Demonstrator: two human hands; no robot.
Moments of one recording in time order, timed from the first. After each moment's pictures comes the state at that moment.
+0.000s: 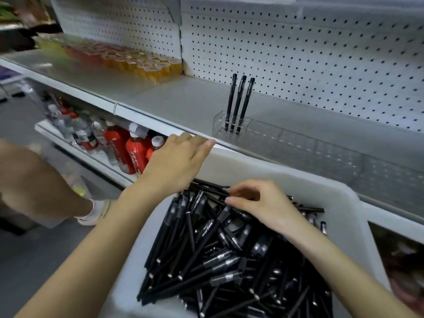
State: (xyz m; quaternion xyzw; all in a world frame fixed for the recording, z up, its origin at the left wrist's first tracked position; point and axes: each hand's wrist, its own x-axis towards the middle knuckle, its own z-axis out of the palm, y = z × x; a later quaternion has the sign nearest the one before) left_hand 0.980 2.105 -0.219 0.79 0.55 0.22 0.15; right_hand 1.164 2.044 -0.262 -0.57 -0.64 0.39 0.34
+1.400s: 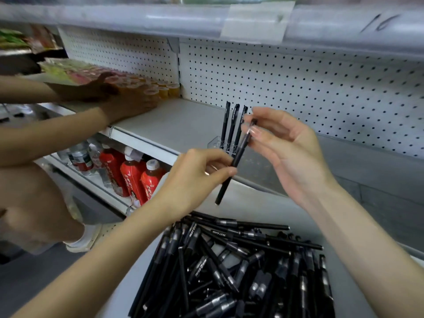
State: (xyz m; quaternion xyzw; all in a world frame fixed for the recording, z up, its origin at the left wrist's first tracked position) left_hand 1.019 2.109 -0.193 0.76 0.44 0.37 0.30; right_hand 1.181 2.092 -0.163 -0.37 -0.49 0.45 0.65
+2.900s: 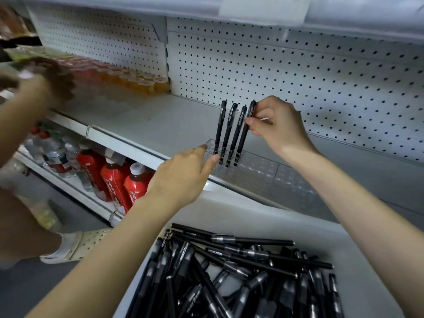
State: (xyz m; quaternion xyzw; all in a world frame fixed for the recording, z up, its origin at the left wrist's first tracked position) left_hand 1.028 2.179 -0.221 0.80 0.57 0.17 0.10; right_hand 1.212 2.195 -0.174 -0.60 -0.65 0.14 0.45
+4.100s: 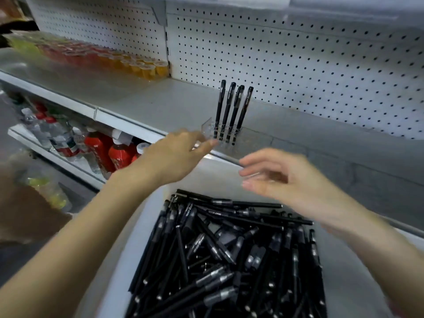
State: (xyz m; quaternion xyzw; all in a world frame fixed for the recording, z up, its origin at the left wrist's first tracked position) left_hand 0.996 2.147 -0.200 0.83 0.51 0.15 0.16; right_hand 1.188 2.042 -0.182 -0.55 -0.66 0.38 0.34
